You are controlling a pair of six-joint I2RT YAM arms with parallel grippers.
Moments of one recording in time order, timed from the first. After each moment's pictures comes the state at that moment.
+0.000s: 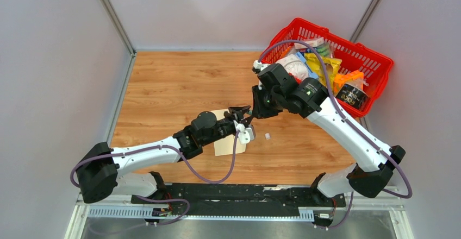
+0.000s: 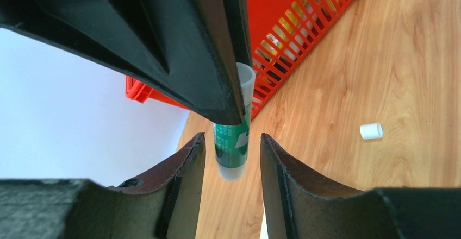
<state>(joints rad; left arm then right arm) -1.03 1.23 0.69 0.49 0.07 0.80 0.83 1.41 1.67 -1.17 0.06 0.49</state>
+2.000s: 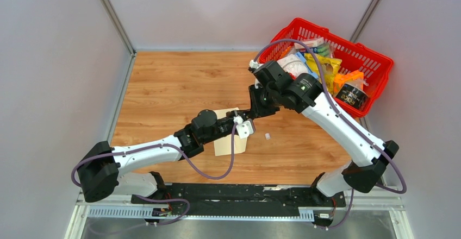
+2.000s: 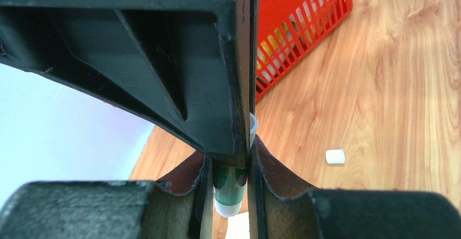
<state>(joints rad) -1.02 1.25 0.71 0.51 0.11 0.61 0.82 1.46 1.72 -1.20 0.01 0.49</state>
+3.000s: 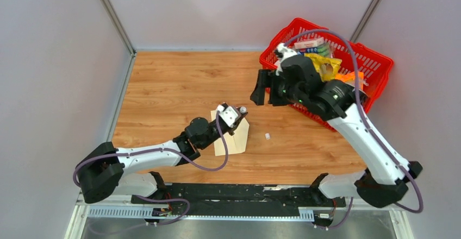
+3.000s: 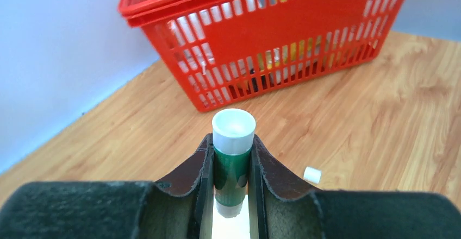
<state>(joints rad) -1.01 1.25 0.57 0.75 -0.10 0.26 0.77 1.36 1.76 -1.09 0.10 0.55</state>
